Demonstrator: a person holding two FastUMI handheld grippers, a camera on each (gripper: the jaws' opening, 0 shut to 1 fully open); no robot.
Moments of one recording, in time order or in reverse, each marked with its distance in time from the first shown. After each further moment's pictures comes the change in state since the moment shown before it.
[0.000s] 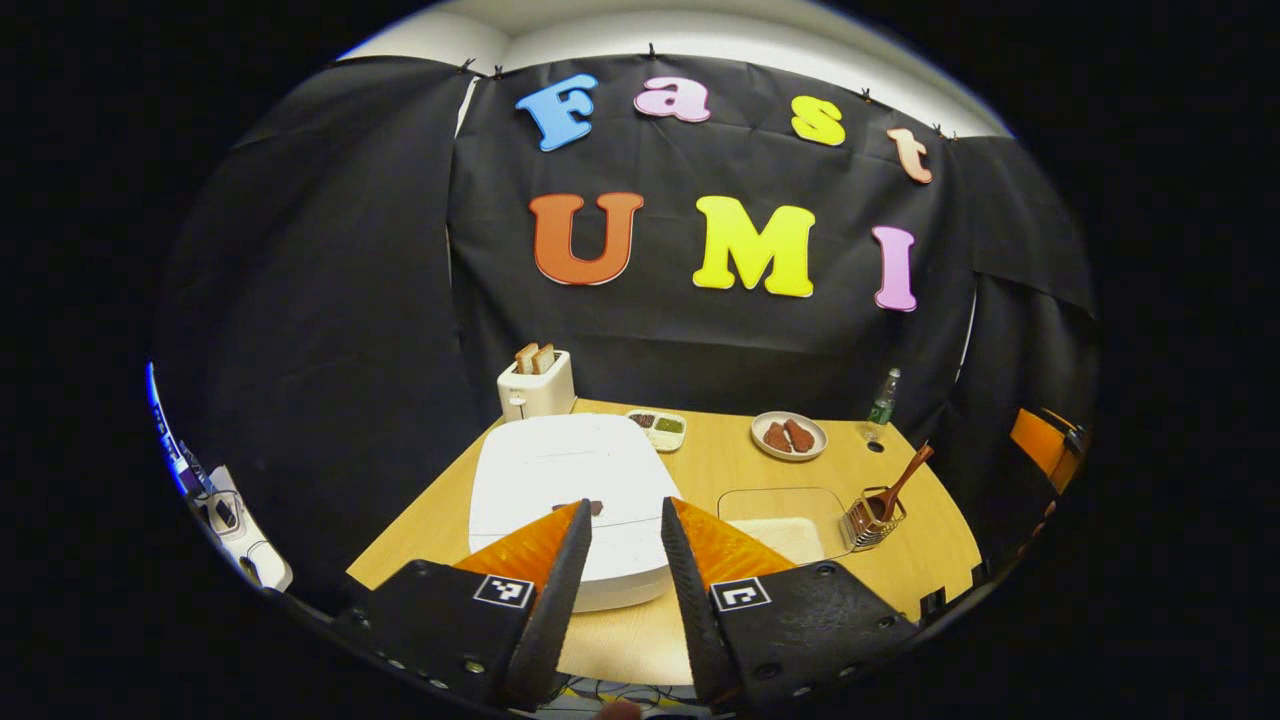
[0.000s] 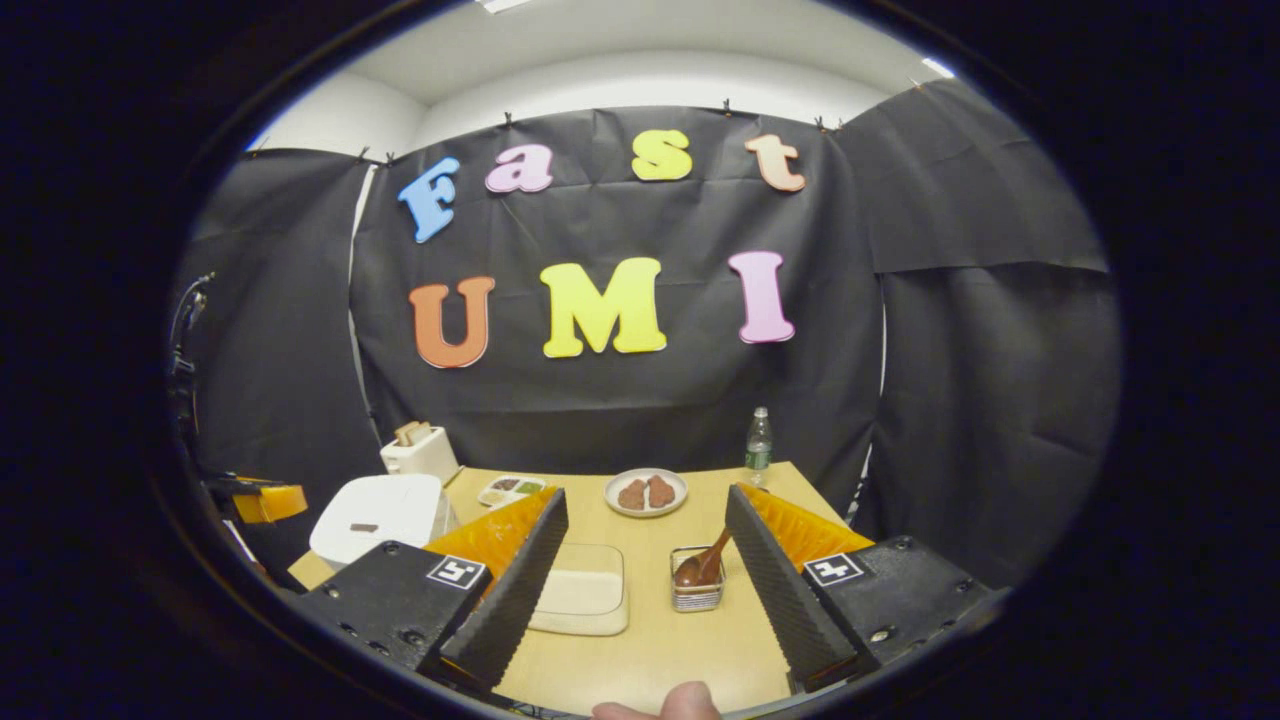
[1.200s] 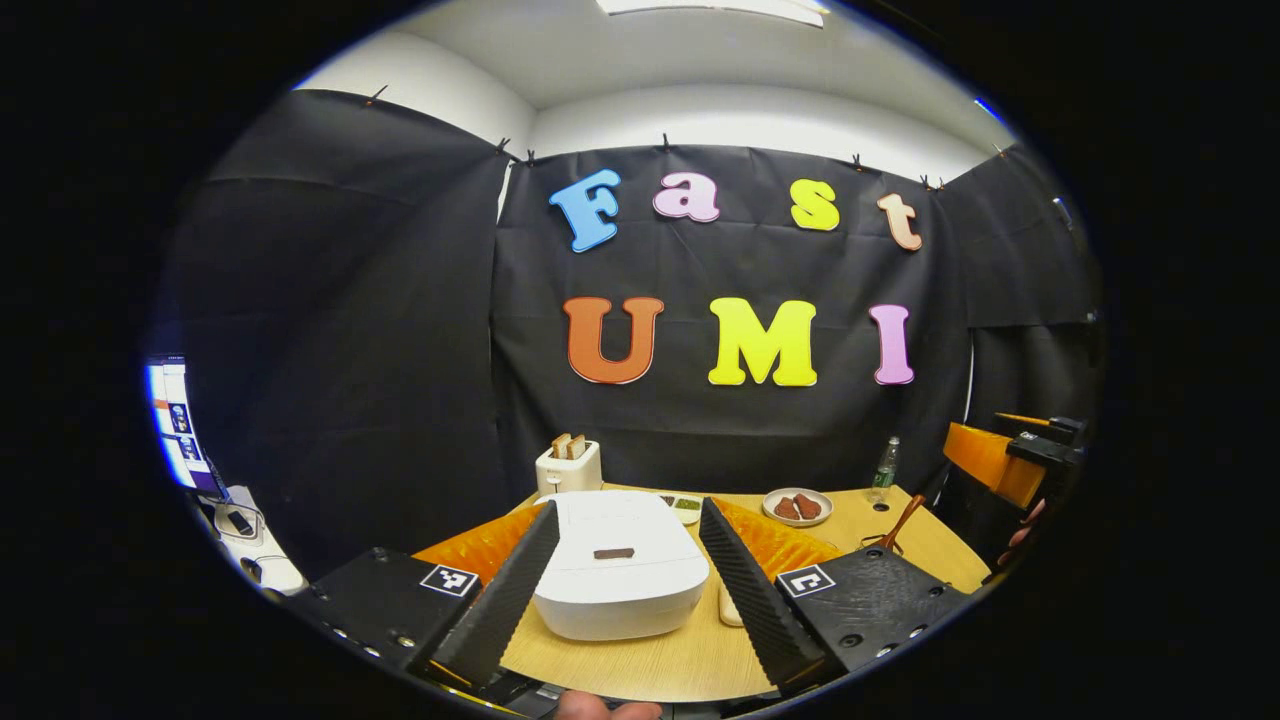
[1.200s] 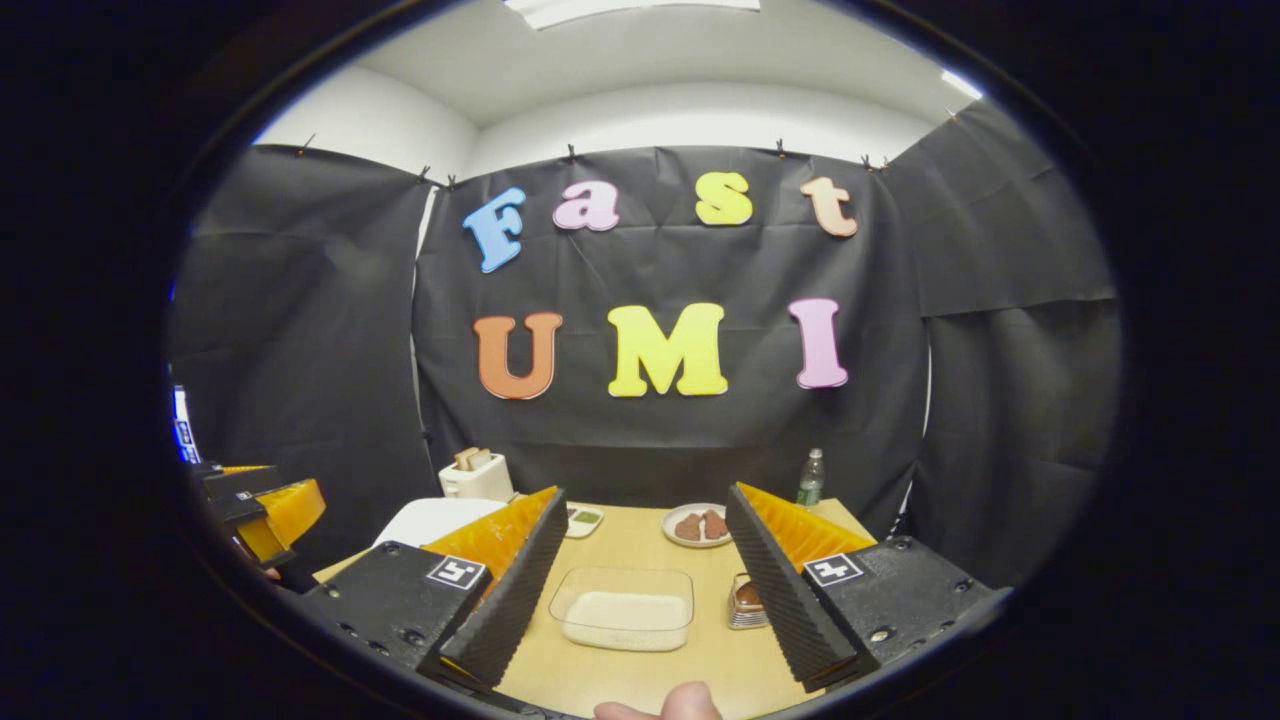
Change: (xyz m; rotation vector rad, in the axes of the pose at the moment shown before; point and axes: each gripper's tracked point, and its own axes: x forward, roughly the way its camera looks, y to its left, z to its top) left arm -0.099 0.012 0.036 0.017 -0.356 0.057; right arm -0.049 0.089 0.026 -0.055 -0.127 0.130
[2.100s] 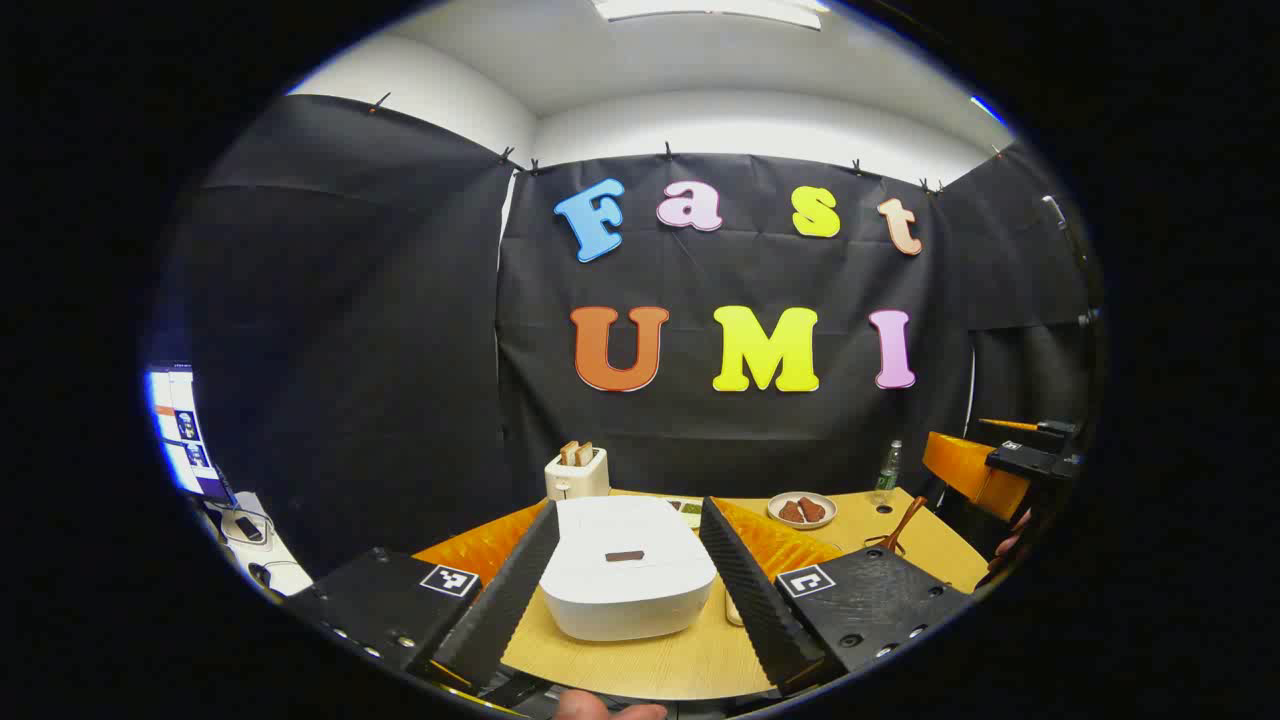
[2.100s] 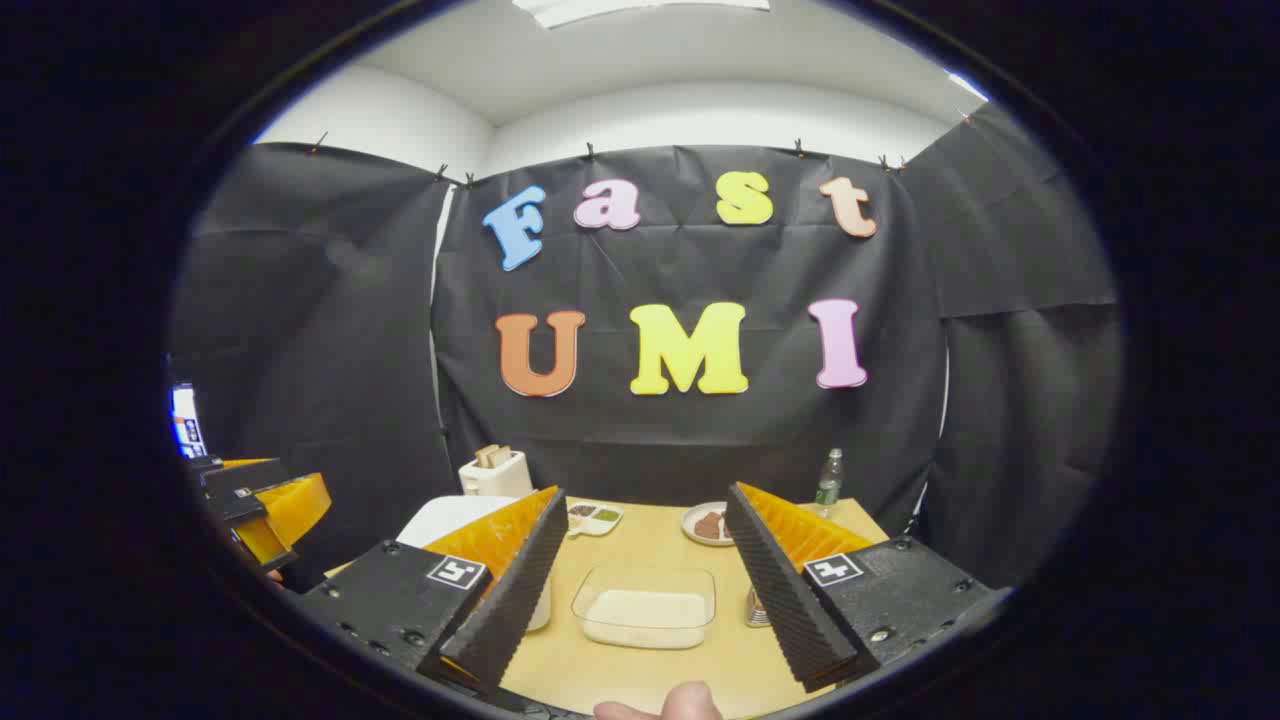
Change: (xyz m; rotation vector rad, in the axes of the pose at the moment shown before) left arm -0.016 0.008 0.012 0.002 -0.018 0.009; right arm -0.005 0.024 0.004 -0.011 -0.006 0.049
